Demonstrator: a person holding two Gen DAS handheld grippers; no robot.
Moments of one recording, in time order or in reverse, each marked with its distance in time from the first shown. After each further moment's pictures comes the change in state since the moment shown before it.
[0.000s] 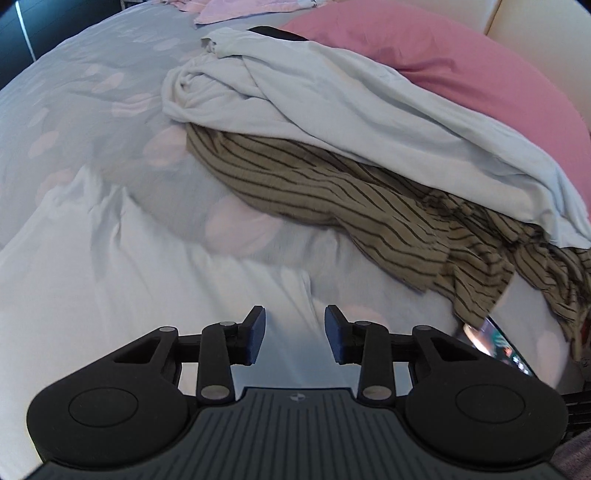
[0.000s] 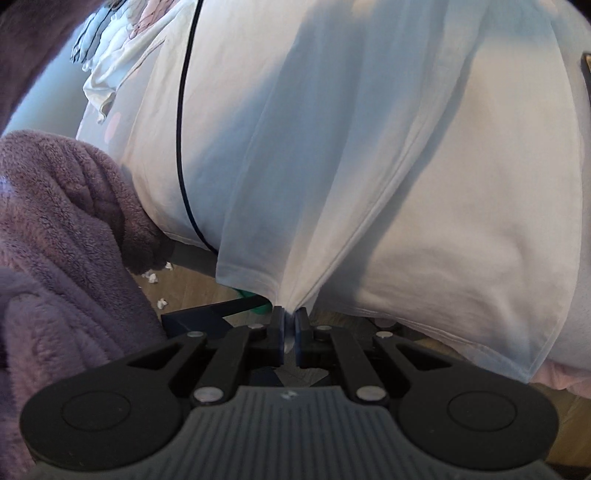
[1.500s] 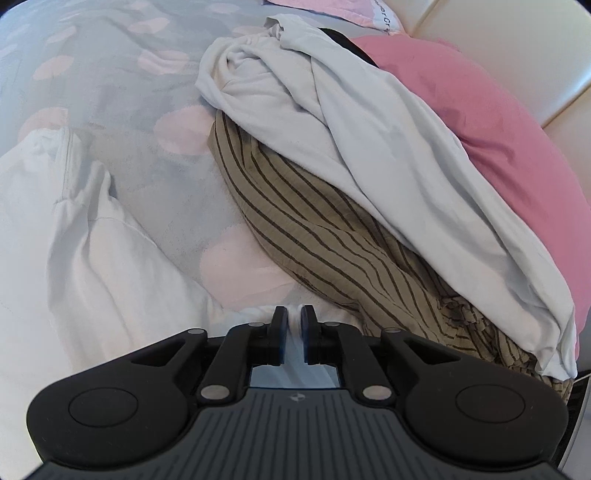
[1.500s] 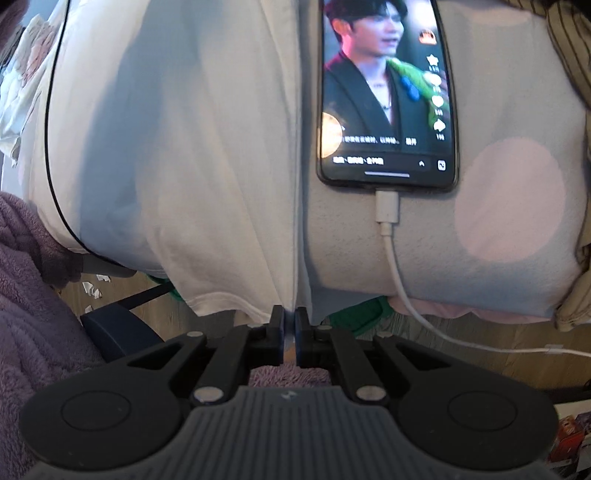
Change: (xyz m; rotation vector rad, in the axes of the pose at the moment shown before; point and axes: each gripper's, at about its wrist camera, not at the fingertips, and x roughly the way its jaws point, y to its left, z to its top) left arm 0.028 0.045 0.030 -0.362 -0.033 -0.139; right arm -0.054 -0.114 -0.015 0.244 0.084 -0.196
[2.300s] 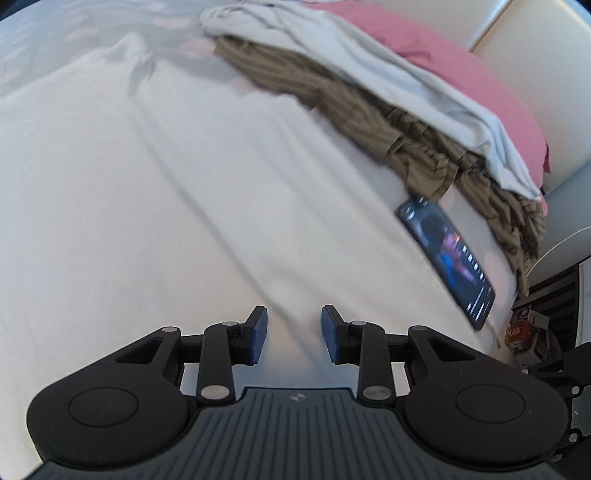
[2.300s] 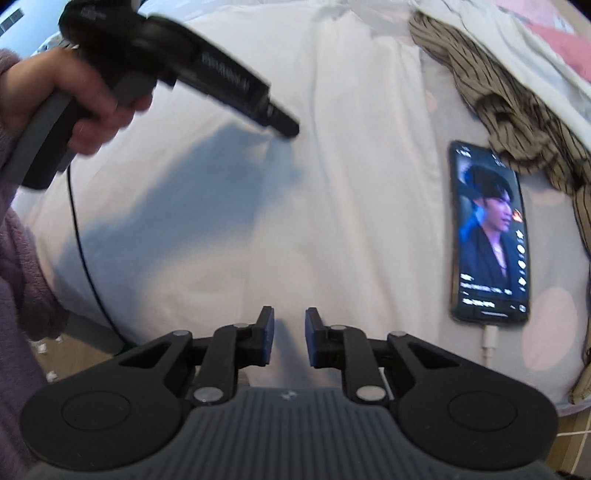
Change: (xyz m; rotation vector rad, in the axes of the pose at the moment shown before) left arm -0.085 0.030 -0.207 0.135 0.023 -0.054; right arm 0.010 0.140 -0.013 -0.232 -0.472 -0.220
